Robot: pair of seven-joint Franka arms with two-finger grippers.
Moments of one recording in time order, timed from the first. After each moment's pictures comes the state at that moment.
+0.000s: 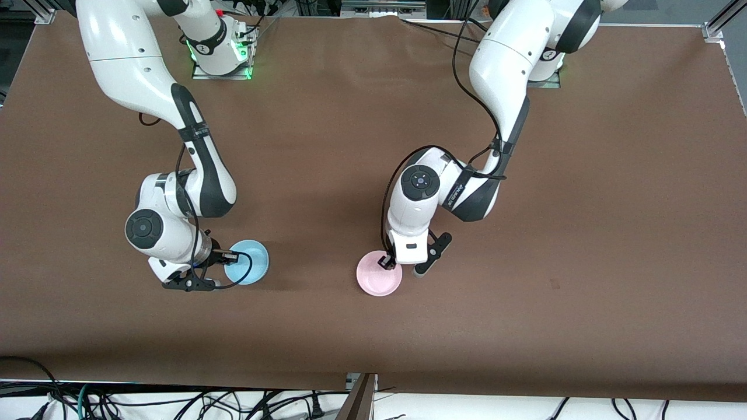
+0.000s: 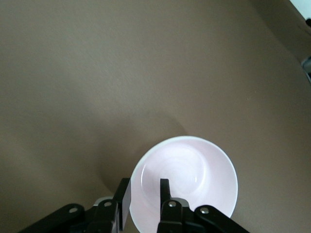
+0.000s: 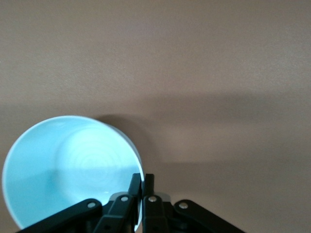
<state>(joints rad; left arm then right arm) -0.63 0.96 0.08 -1.08 -0.04 2.24 -1.48 0.29 0.75 -0.13 -1.52 0.15 2.27 0.15</state>
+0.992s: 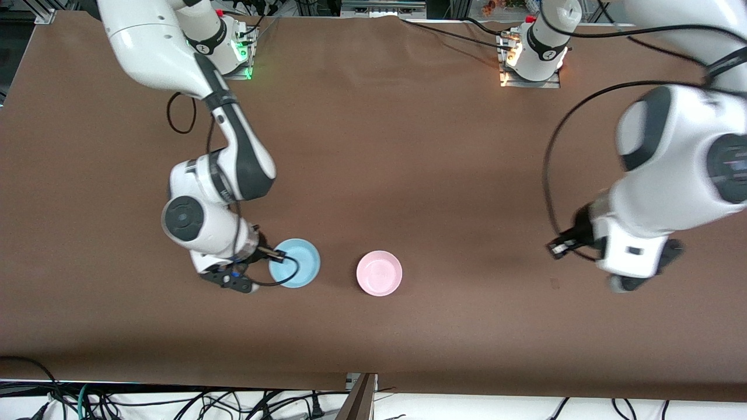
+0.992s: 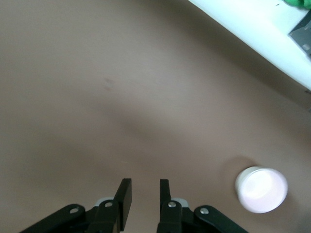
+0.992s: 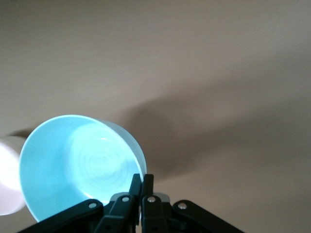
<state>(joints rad) -0.20 0.59 0.08 -0.97 -0.12 1.53 -0.65 0.41 0.77 -0.03 -1.24 0.15 2.06 0.68</state>
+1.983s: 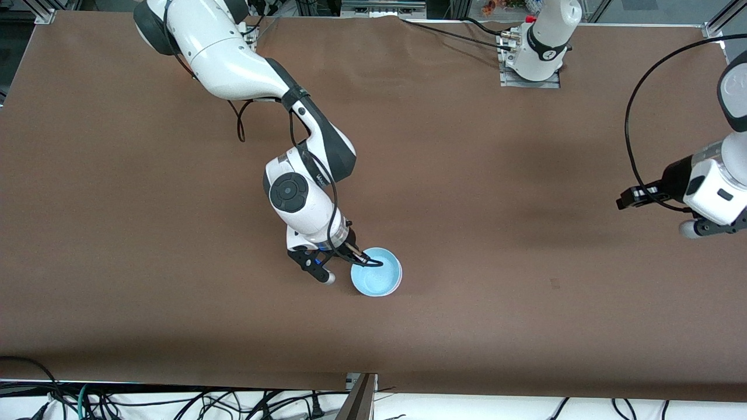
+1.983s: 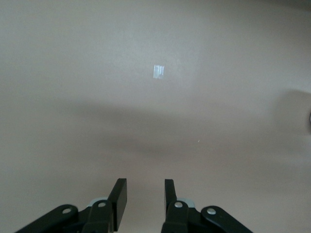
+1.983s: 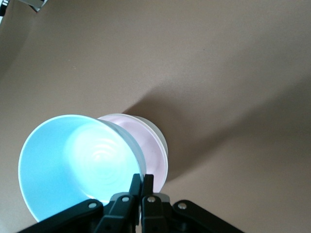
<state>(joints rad) -0.02 0.20 0.07 -1.62 -0.12 1.73 -0.15 0.56 0.98 0.04 -1.02 0.15 2.27 1.15</state>
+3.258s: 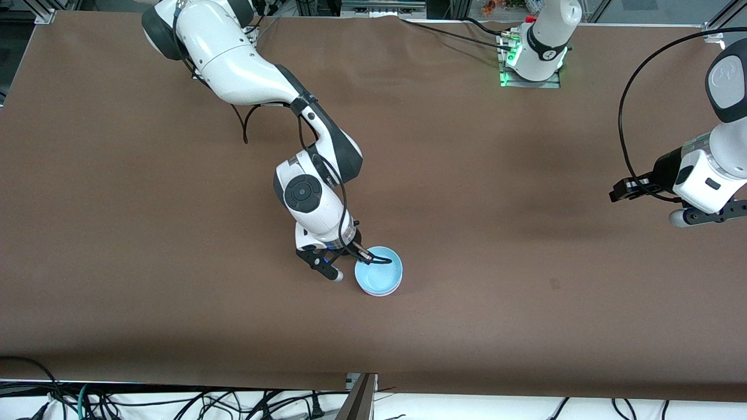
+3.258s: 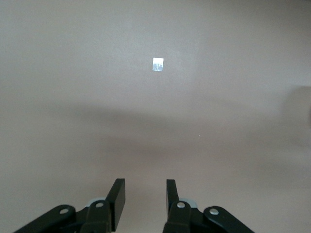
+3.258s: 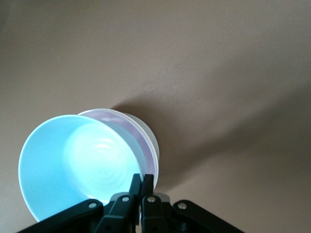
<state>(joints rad) -0.02 0.17 0.06 -1.67 -0.12 1.76 -0.14 0.57 1.01 0.04 -1.02 0.10 2.29 1.15</state>
